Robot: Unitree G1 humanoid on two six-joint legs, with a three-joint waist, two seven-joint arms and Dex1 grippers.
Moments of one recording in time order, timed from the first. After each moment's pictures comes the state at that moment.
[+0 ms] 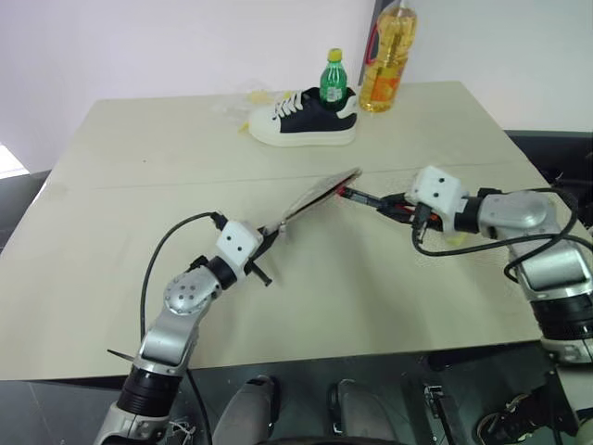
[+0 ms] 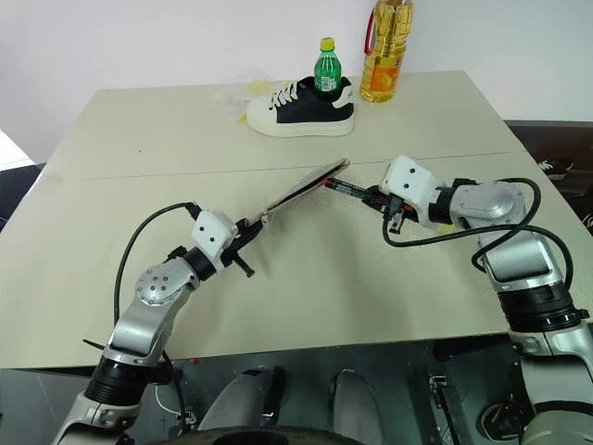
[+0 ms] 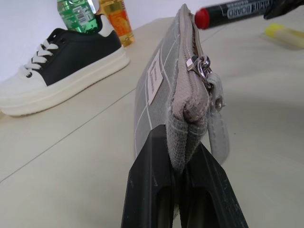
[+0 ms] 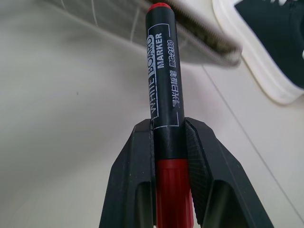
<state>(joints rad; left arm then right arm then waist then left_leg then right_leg) -0.17 0.31 -0.14 -0.19 -0.06 0.09 -0.51 -0.54 -0.83 0.07 -0.05 0.13 0.32 0.98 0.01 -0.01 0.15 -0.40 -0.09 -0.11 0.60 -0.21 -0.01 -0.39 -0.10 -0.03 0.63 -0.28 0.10</state>
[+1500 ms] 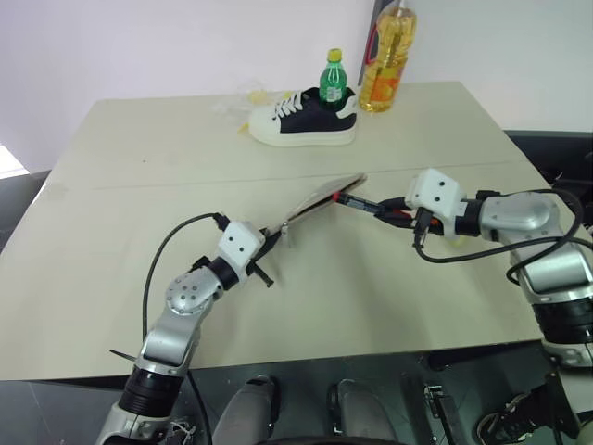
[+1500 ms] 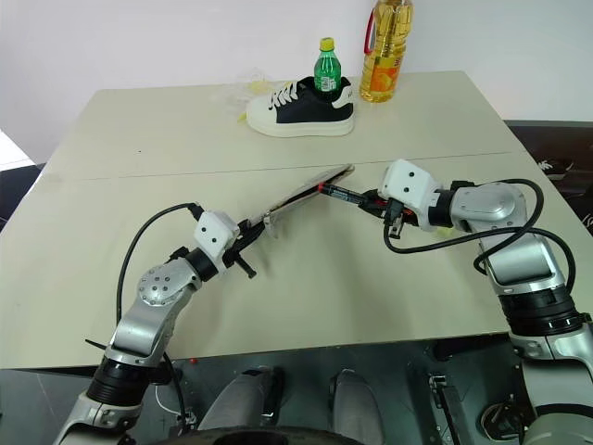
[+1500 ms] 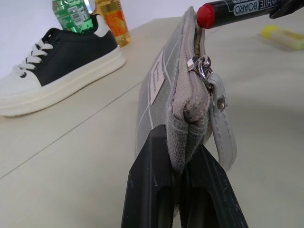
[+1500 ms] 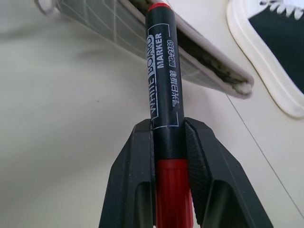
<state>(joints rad) -0.17 0.30 -0.14 -0.19 -0.07 0.10 -0.52 -0.51 -0.83 0.07 -0.09 0.14 0.32 1.03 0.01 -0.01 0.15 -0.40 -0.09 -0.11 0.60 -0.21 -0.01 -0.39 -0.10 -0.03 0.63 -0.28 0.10</state>
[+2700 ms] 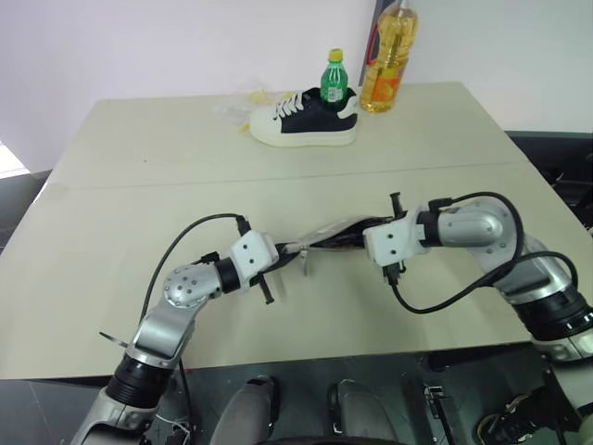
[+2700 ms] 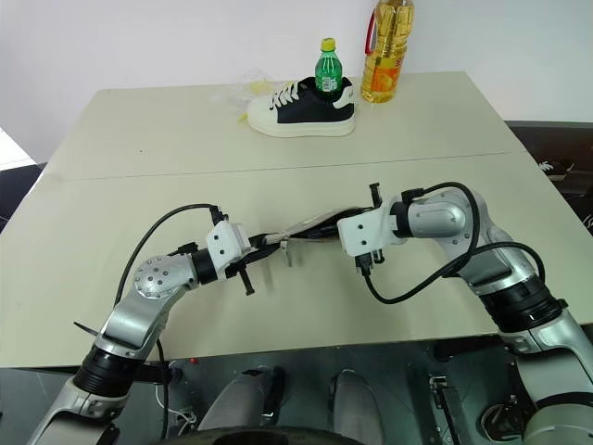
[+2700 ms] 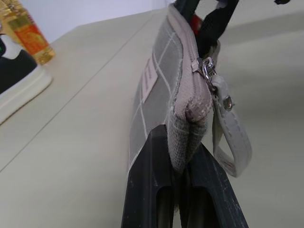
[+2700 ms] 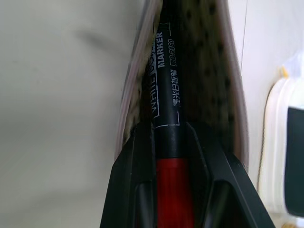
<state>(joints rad) -0.23 0.41 -0.21 -0.21 -0.10 0.09 -0.78 -0.59 -0.84 0.31 -0.09 -0.21 -0.14 1.08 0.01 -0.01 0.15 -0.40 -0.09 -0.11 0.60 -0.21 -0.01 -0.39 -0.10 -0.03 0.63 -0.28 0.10</state>
